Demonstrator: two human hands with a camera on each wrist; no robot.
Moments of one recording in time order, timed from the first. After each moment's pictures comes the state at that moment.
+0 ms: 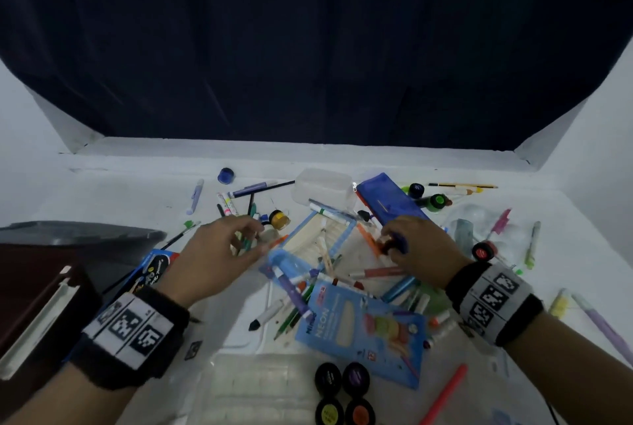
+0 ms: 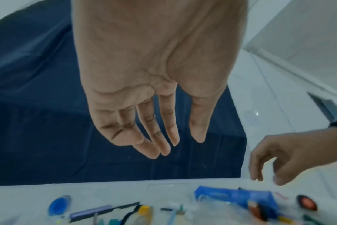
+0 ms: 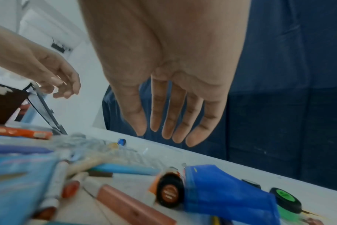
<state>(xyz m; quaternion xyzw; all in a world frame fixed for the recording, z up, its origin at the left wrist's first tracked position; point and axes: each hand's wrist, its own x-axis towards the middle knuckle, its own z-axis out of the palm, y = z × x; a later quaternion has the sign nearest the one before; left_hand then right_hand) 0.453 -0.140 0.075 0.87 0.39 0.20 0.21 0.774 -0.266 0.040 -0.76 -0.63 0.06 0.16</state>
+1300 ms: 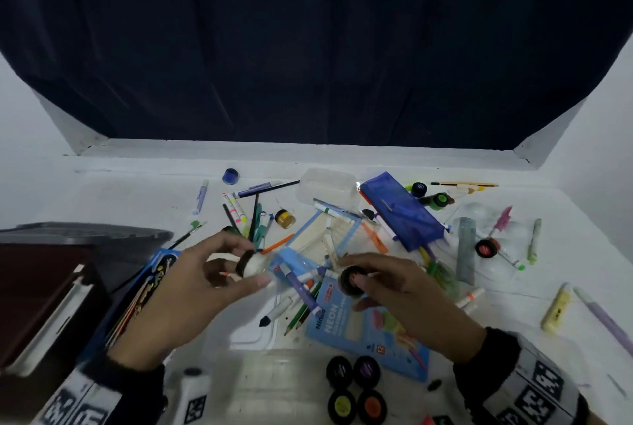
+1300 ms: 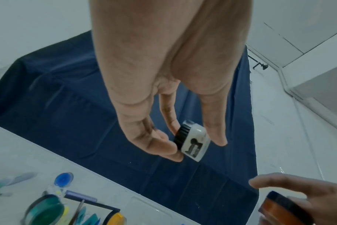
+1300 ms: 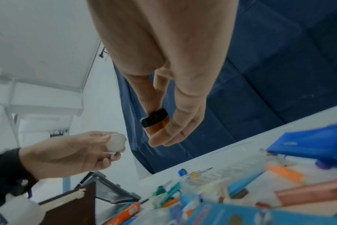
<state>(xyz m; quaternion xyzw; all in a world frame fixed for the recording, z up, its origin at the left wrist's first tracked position) 0.414 -0.192 0.088 0.72 0.38 0.31 0.49 0.667 -0.324 0.065 -0.58 -0.51 0.40 0.49</state>
